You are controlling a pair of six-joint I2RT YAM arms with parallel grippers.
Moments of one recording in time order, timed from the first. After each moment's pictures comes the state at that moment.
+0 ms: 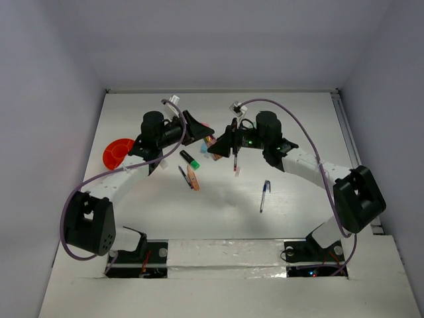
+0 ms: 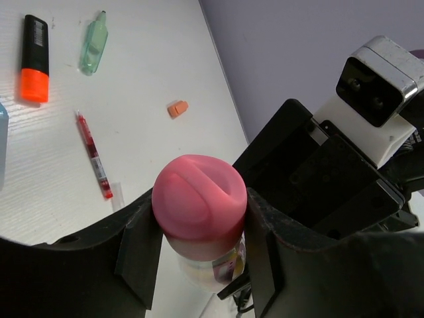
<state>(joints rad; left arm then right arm) -0.34 1.35 0.88 0.28 0.60 -0.89 0.58 1.55 1.03 0.35 -0.71 0.42</state>
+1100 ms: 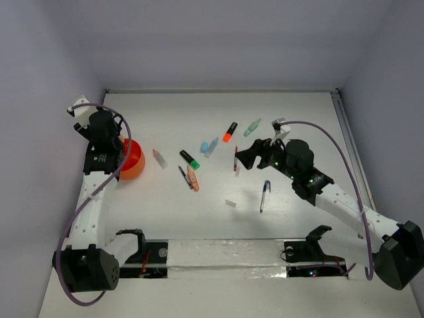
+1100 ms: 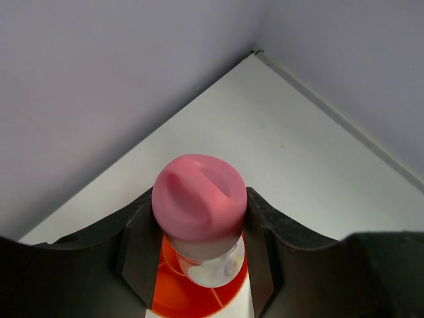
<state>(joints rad) 0.02 1.04 1.00 -0.24 -0.57 -0.42 0.59 1.03 0.67 0.19 -0.16 0.47</state>
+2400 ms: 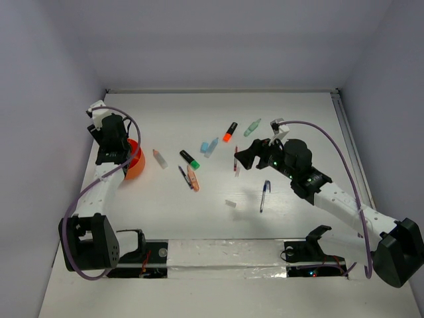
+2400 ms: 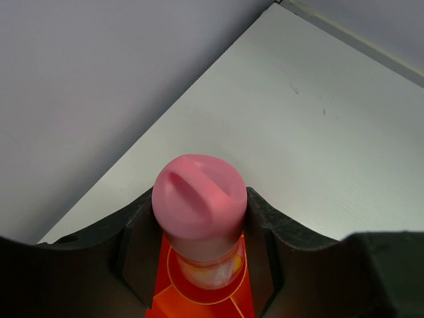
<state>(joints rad) 0.04 1.21 0.84 0.00 -0.58 -0.26 0.59 1.05 0.67 0.20 -0.15 0.48</state>
